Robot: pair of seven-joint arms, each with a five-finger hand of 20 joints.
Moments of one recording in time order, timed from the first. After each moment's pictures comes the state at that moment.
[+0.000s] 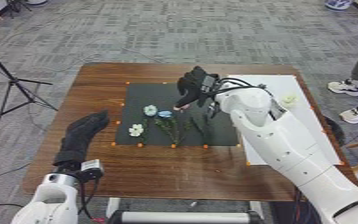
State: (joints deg) left arm 120.3 -57.3 -89.0 -115.1 57.7 14.7 10.1; right arm -56.3 -67.1 50.9 -78.9 -149.9 -8.7 -15.5
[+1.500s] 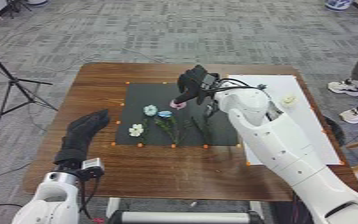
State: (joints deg) left arm 119.4 -57.4 -88.6 -114.7 57.7 14.7 10.0; right arm -56.9 -69.9 53.4 -76.1 -149.4 -8.0 -14.9
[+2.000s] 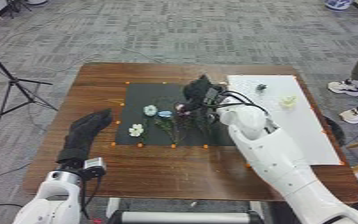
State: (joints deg) left arm 118.7 -57.4 -88.0 -114.4 57.8 14.0 10.1; right arm -63.0 -73.5 58.4 -70.1 -160.1 0.6 -16.9
